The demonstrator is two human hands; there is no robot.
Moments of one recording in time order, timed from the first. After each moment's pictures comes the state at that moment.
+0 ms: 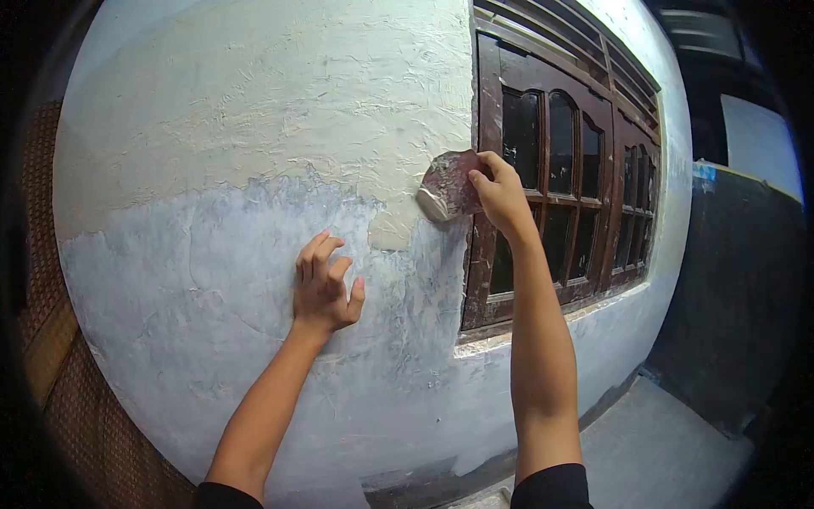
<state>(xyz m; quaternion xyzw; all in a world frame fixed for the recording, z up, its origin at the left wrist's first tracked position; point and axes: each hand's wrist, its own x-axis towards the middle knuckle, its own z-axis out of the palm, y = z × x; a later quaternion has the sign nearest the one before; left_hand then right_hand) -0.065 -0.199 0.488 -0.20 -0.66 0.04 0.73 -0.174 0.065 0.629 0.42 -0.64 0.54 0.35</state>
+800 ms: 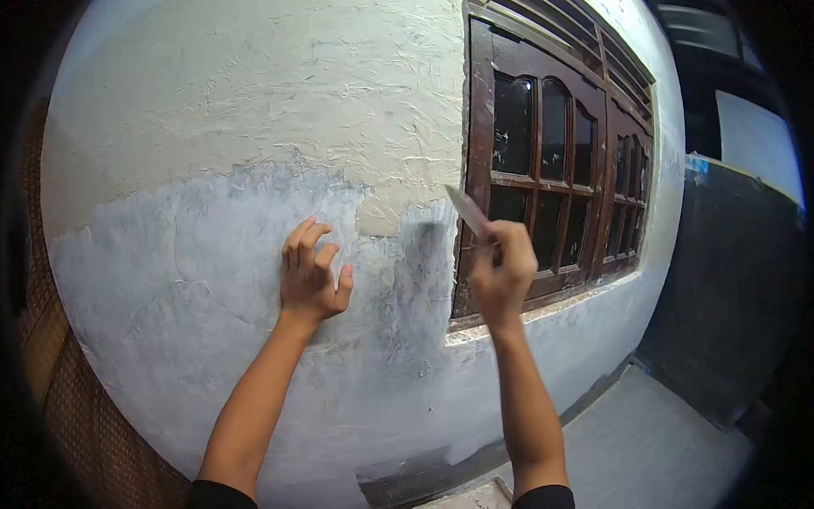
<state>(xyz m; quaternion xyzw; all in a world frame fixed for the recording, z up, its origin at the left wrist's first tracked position) -0.064 -0.198 0.487 -0.20 -0.66 0.04 0.72 -0.104 0.066 0.520 0.33 -0.53 0.39 0.68</state>
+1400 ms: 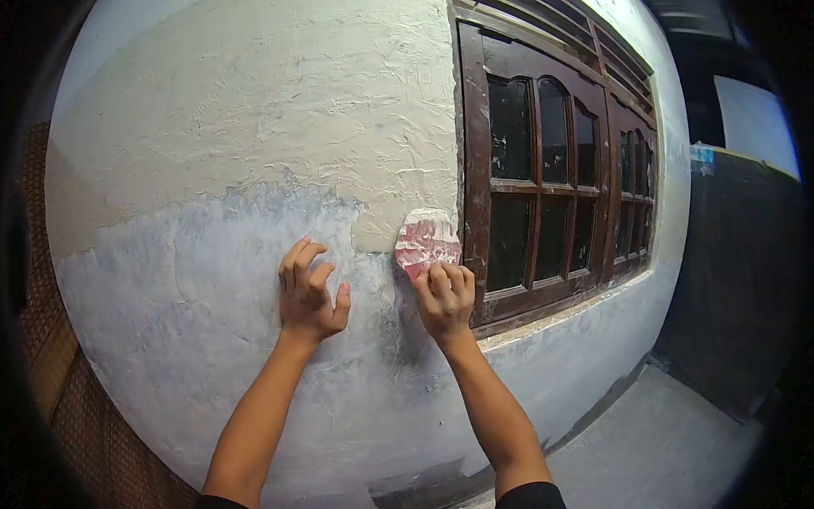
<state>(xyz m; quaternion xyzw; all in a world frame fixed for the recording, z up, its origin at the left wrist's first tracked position) -0.062 -0.198 0.488 -0.20 -0.67 0.05 0.71 -0.166 0.005 0.463 0.31 -0.53 0.13 0.78</state>
